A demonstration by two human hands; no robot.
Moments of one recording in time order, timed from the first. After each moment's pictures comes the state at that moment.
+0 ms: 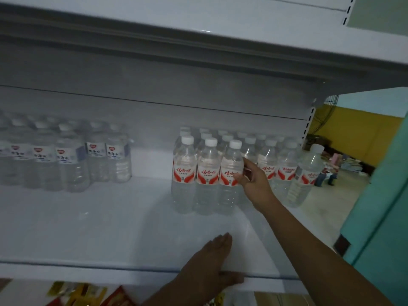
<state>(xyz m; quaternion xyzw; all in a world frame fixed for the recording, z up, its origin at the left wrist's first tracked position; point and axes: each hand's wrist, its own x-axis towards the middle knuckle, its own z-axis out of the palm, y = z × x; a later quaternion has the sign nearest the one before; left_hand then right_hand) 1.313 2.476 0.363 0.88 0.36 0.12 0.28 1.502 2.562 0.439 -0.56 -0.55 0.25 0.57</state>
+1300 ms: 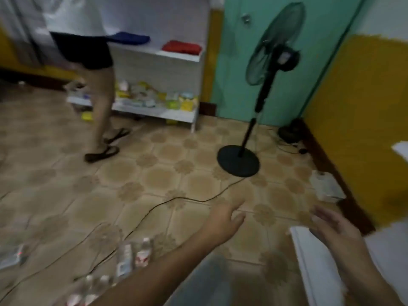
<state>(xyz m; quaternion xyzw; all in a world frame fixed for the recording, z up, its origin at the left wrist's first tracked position) 0.742 2.070 0.208 0.22 0.85 0.46 0.12 0.840 2.297 0.276 -0.27 -0.78 0.56 0.11</state>
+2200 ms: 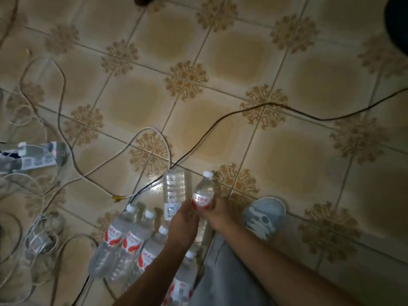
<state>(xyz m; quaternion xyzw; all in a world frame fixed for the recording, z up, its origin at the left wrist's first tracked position) 0.678 1.841 -0.229 -0.33 0.82 0.40 0.25 0.640 1.936 -0.294 -0.17 -0.74 0.48 -0.44</state>
